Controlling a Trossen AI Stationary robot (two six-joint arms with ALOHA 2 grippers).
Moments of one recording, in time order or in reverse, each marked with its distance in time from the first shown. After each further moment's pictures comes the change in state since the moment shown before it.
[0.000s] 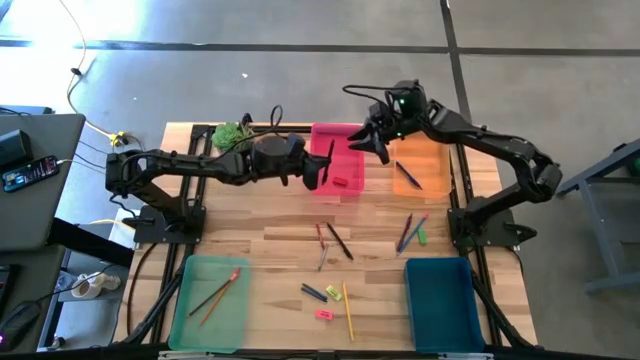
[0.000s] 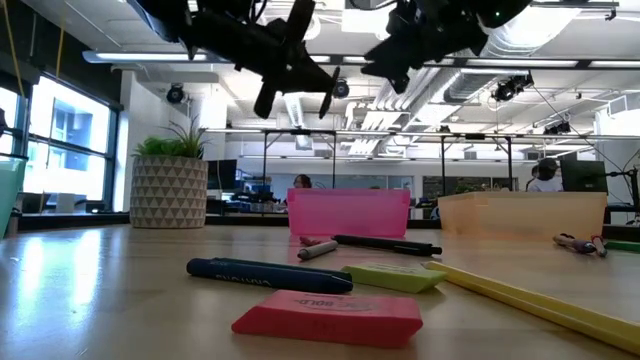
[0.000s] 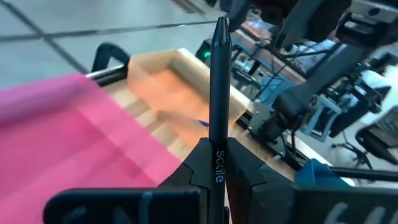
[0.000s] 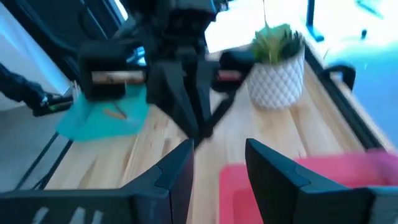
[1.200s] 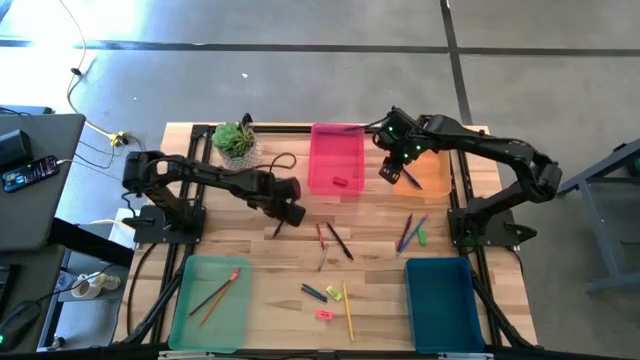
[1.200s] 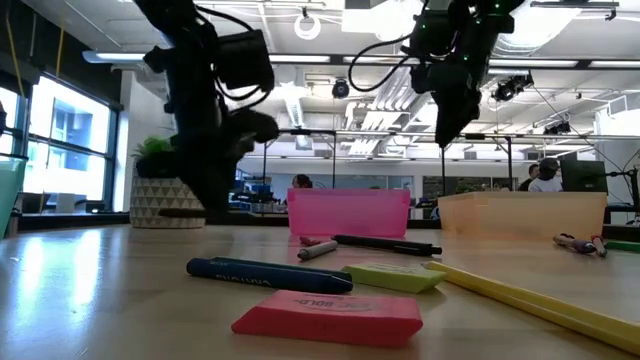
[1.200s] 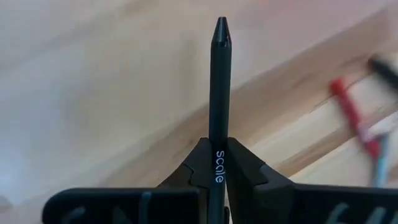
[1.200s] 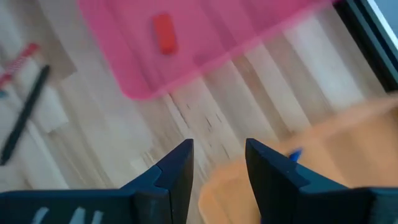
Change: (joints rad) left arm -0.128 0.137 -0.002 -0.865 0.104 -0.482; right arm 0.083 -0.004 0.000 -0.710 0.659 0.048
